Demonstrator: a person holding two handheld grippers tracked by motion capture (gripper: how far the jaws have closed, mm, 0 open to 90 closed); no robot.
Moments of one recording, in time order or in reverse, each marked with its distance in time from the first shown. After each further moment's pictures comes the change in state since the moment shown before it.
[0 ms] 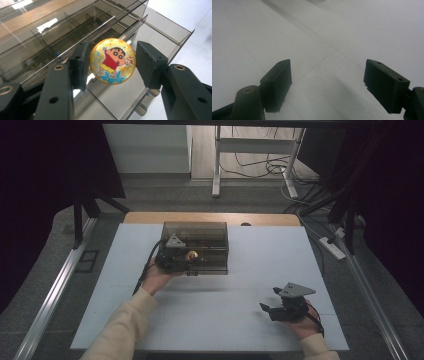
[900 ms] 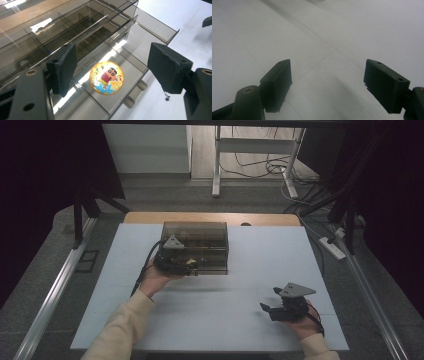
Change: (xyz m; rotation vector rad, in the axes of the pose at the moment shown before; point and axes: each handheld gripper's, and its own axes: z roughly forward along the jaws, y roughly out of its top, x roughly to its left) left arm -0.004 -0.002 -0.011 -0.005 -0.040 -0.004; right arm 0.000 0.000 0.000 -0.003 -0.006 0.002
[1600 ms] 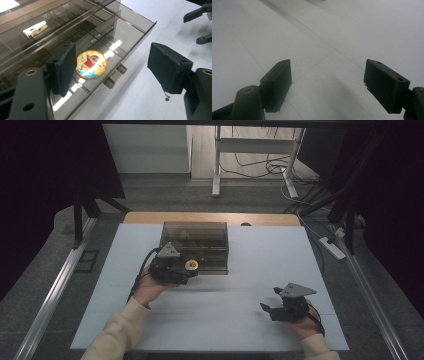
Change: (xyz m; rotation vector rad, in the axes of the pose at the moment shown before) left arm -0.015 -0.017 -0.018 -0.028 -0.037 0.012; right arm 0.000 0.000 -0.001 -0.007 -0.003 -0.001
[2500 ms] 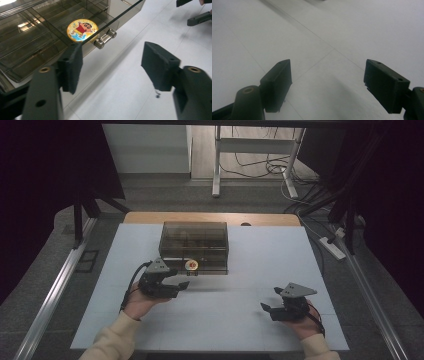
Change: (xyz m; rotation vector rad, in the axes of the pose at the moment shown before) left arm -0.008 -0.038 -0.020 0.016 -0.019 -0.019; right arm -0.001 0.000 -0.001 0.000 0.002 -0.001
